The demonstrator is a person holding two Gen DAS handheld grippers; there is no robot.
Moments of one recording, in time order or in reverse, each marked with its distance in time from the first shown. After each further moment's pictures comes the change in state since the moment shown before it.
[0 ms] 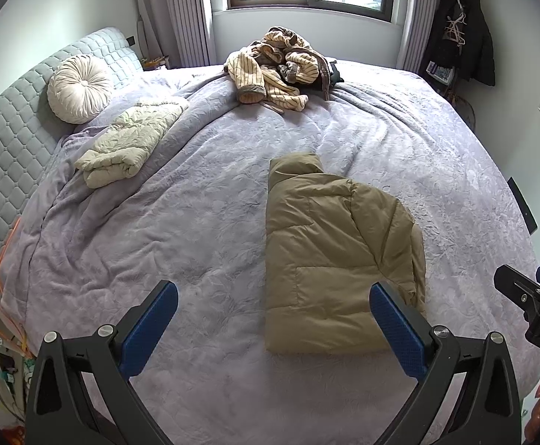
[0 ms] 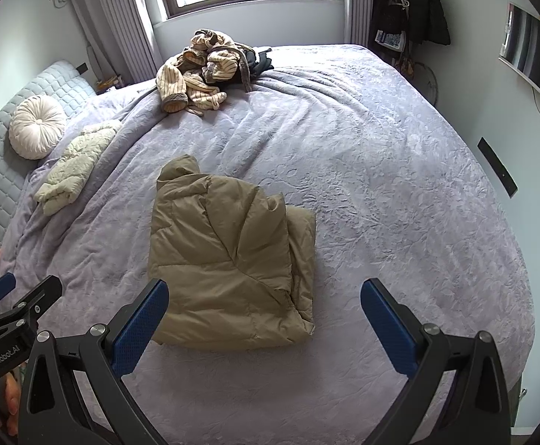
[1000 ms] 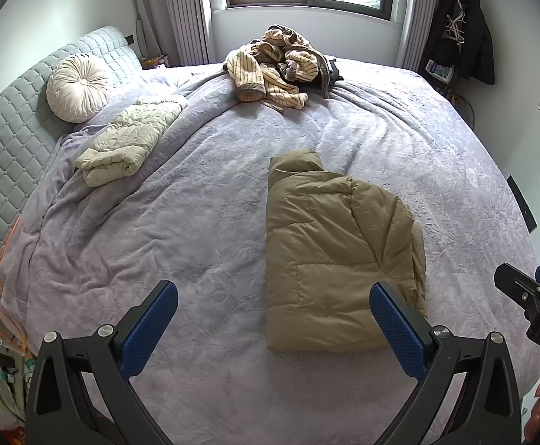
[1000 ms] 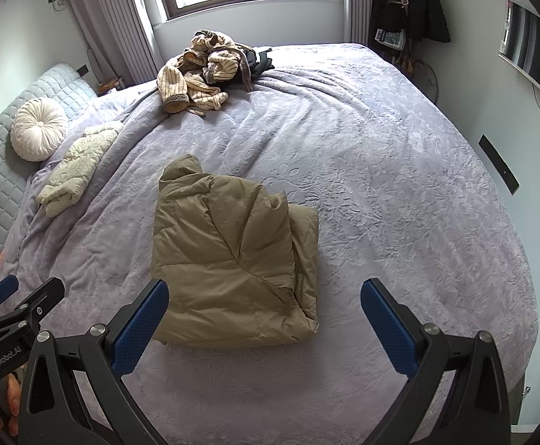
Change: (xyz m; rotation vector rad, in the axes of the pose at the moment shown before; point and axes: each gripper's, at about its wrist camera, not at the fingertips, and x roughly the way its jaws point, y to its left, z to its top) left arm 0.001 0.000 0.001 0.001 0.004 -0.001; right arm 0.000 0.005 -0.004 0.005 0.004 0.005
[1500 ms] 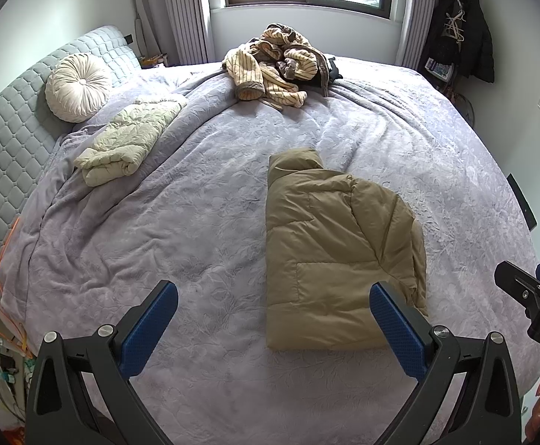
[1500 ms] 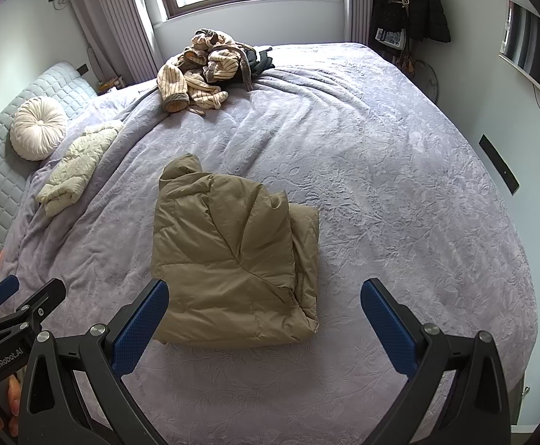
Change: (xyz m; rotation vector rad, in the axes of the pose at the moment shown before) left arm 0.000 0.000 -0.001 0.002 0.000 0.001; right arm 0.000 -0.002 0.002 0.002 0.000 0.001
